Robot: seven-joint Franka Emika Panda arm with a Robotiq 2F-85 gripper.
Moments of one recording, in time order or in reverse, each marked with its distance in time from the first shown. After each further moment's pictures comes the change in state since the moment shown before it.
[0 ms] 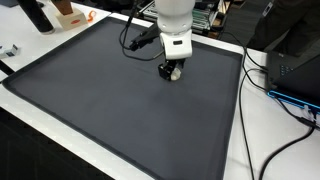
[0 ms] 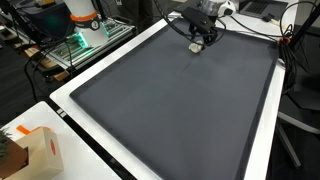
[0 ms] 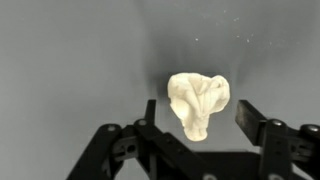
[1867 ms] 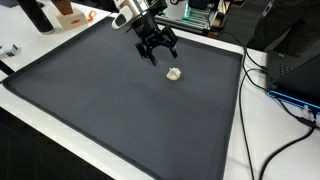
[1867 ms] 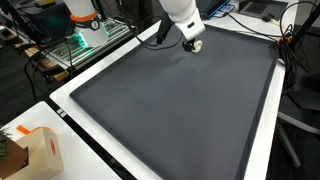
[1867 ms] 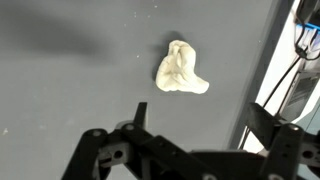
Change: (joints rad) arm -0.209 -0.186 -0.014 -0.274 1.021 0.122 0.147
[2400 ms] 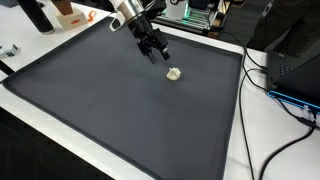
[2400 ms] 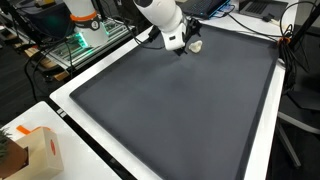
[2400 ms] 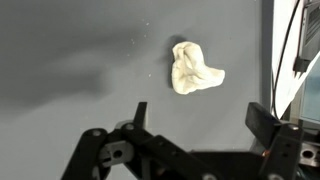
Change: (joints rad) arm 0.014 -0.001 -0.064 -0.058 0.204 0.000 0.172
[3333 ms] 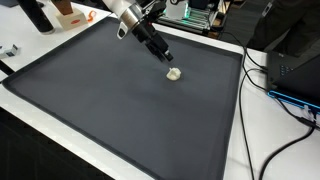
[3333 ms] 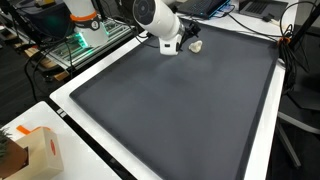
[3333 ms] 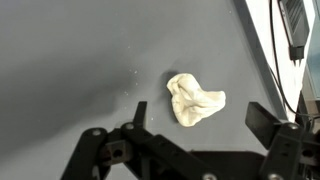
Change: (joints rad) arm 0.016 0.044 -0.050 0.011 0.021 -0.161 0.223
